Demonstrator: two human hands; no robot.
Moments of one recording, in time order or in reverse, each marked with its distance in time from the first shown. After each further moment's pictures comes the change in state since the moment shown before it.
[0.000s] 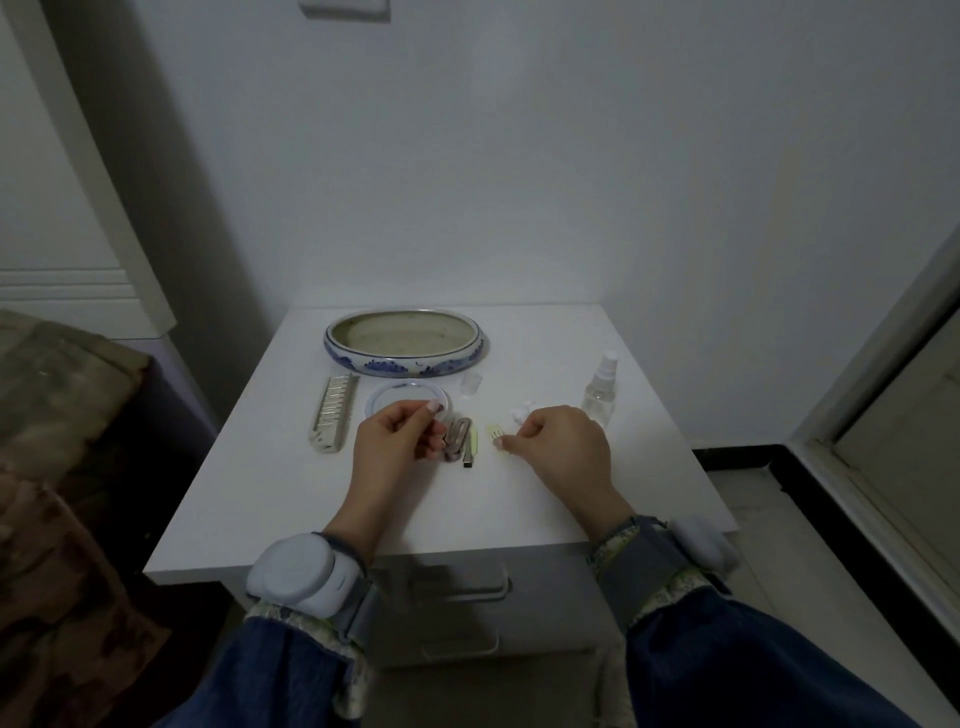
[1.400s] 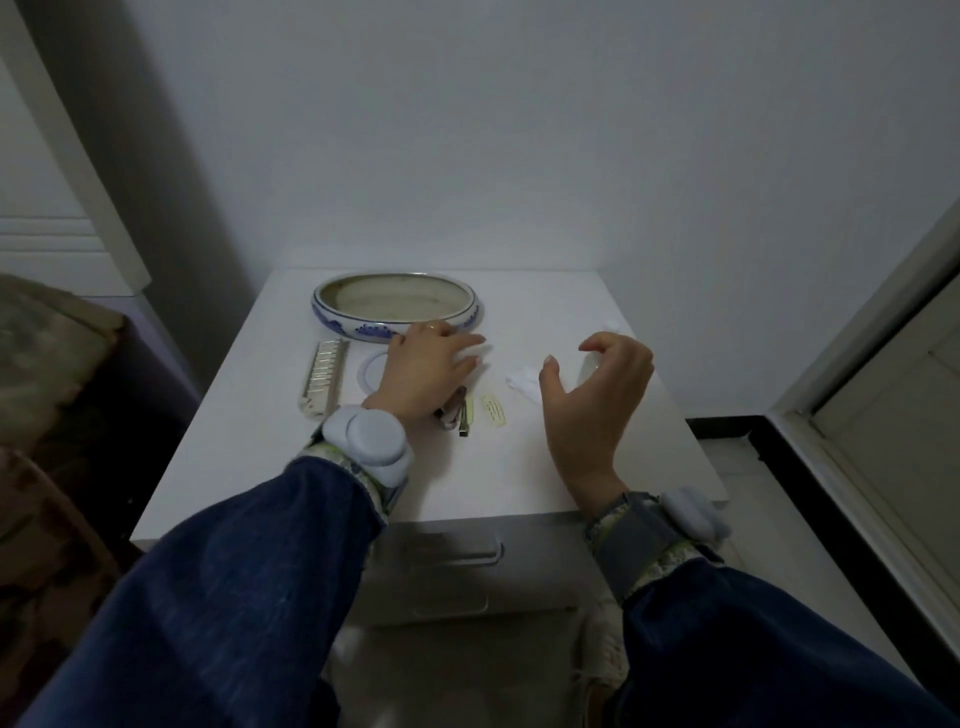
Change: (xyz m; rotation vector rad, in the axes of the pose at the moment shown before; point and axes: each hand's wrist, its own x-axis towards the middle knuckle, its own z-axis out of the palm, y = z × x) left_hand 0.071 -0.001 0.025 1.221 -0.251 0.466; right_hand 0.003 0.004 0.008 0.204 0.859 -0.232
